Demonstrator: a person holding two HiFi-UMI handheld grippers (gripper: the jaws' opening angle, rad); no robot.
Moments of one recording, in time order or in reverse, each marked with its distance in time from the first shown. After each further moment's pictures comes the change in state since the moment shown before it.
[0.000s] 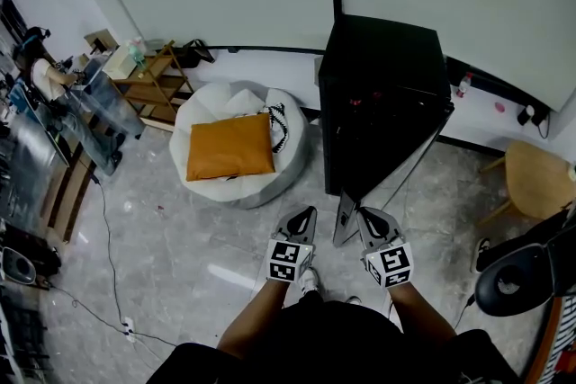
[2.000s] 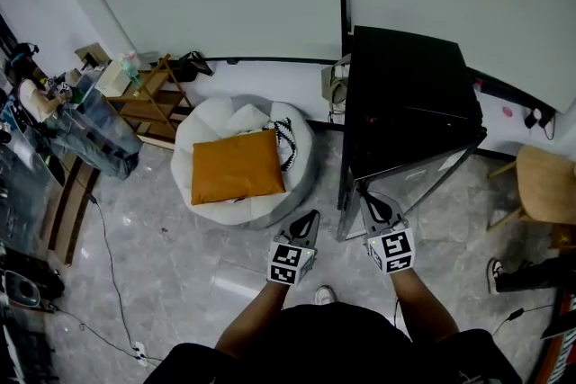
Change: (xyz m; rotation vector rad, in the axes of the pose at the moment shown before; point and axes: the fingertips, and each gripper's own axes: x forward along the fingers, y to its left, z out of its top) left arm 0.046 0.108 0.011 0.041 0.013 -0.081; right arm 0.144 -0.018 0.034 -0.050 -0.025 -0.083
